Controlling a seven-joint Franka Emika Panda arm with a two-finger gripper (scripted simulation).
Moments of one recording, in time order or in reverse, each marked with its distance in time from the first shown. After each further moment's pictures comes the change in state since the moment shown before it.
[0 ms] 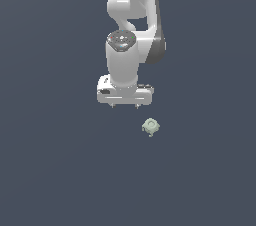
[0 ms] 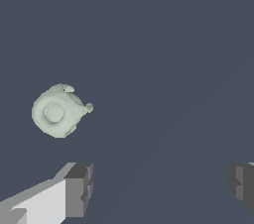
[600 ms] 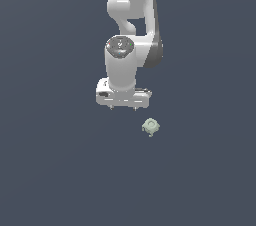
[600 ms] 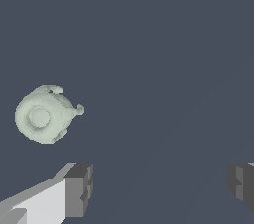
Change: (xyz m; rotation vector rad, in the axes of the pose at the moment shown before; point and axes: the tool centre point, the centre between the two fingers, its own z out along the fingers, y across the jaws) arm 0.000 0.008 0.015 -0.011 -0.011 0.033
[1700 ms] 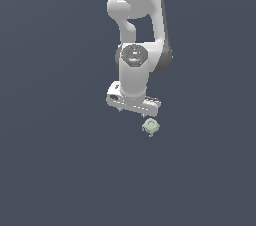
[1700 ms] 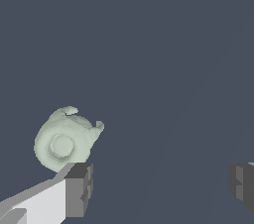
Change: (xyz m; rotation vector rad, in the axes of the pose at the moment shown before) arm 0.010 -0.037 0.017 0.004 0.009 0.207
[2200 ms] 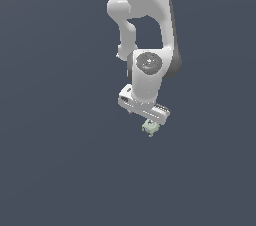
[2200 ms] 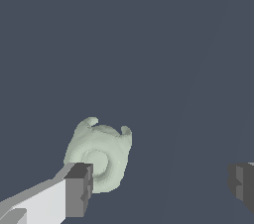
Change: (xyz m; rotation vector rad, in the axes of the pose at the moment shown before) arm -0.002 -0.040 0.018 0.004 0.008 0.208
